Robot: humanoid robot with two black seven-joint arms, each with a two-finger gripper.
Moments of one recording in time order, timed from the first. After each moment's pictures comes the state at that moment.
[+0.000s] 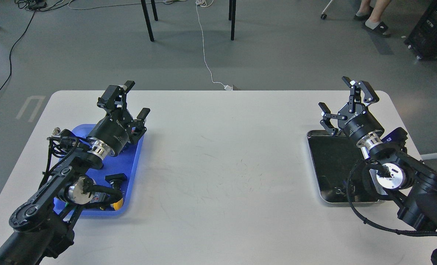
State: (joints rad) left arm -0.27 0.19 -1.21 -1.14 0.79 -0.23 -0.25; right arm 0.61 -0.34 0.58 0.59 -0.09 0.49 0.49
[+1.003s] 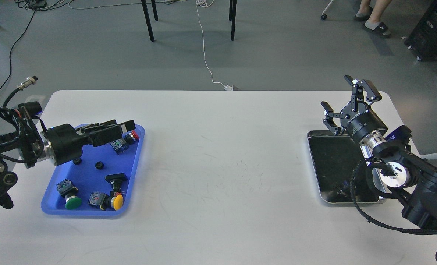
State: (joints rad) left arm -0.42 0.87 -0.84 -1.28 1.85 -0.31 -0.49; right arm 0.65 -0.37 0.57 0.59 -0.11 0.49 0.49
